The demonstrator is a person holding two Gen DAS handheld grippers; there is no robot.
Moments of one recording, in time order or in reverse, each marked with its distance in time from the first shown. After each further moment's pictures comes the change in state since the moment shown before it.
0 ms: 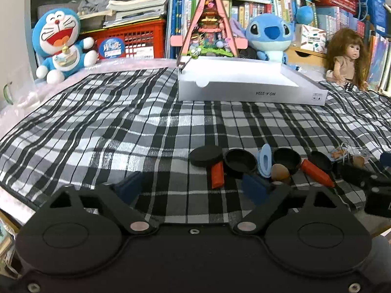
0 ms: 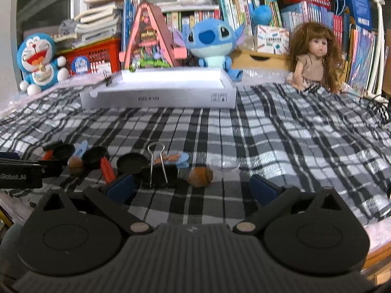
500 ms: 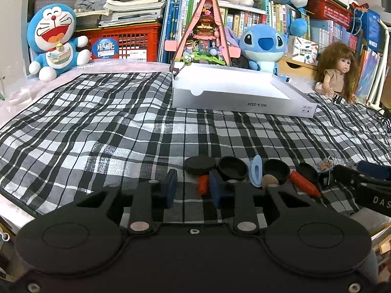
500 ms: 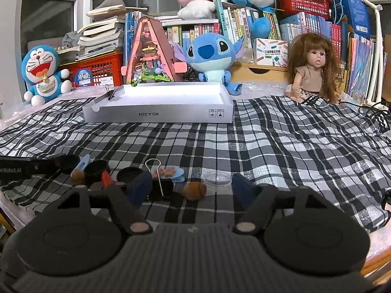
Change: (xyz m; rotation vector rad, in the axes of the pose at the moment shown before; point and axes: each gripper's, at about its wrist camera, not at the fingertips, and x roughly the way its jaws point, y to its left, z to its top) left arm -0.007 0.012 0.005 -0.044 -0.019 -0.073; right arm -0.004 -0.006 0.002 0.016 -0.034 0.007
